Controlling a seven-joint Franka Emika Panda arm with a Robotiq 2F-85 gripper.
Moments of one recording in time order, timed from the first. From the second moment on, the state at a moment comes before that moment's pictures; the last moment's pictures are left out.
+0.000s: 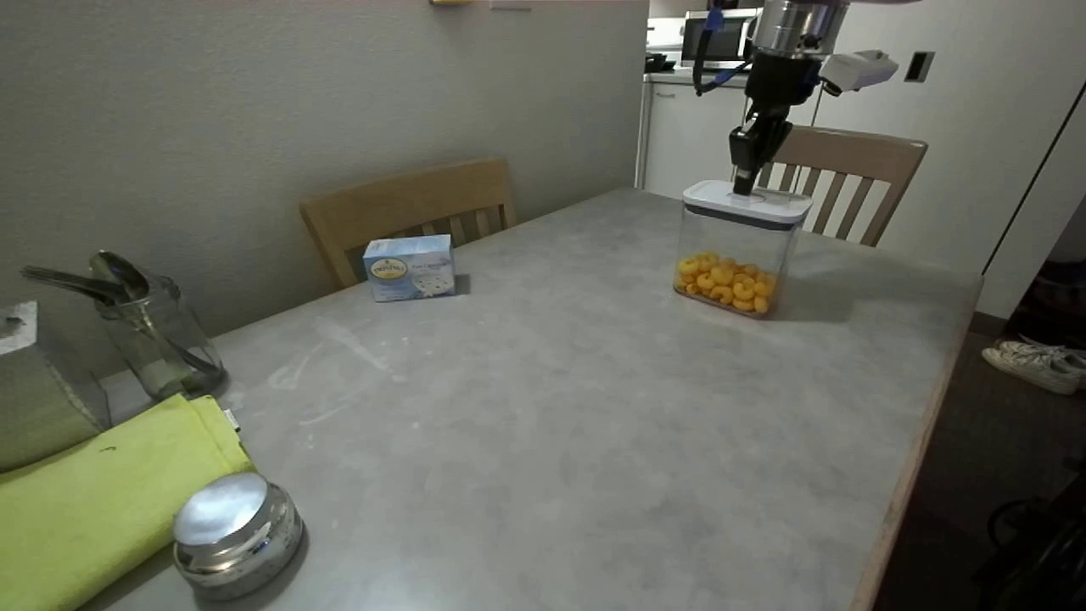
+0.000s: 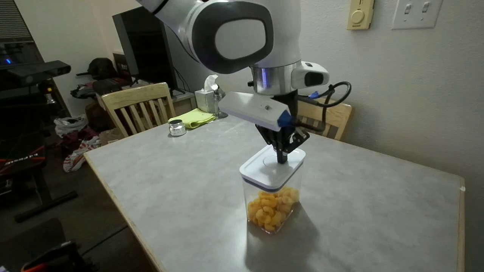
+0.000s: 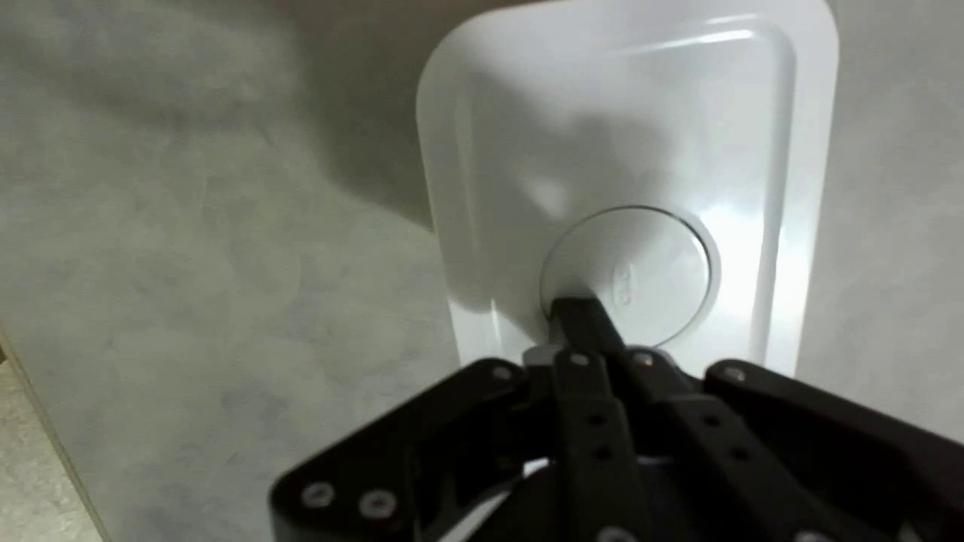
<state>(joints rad) -0.24 0.36 -0.12 -1.96 0.11 2.46 -0.39</state>
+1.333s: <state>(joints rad) -0.25 0.32 -0.09 -1.96 0.14 2.34 -0.38</state>
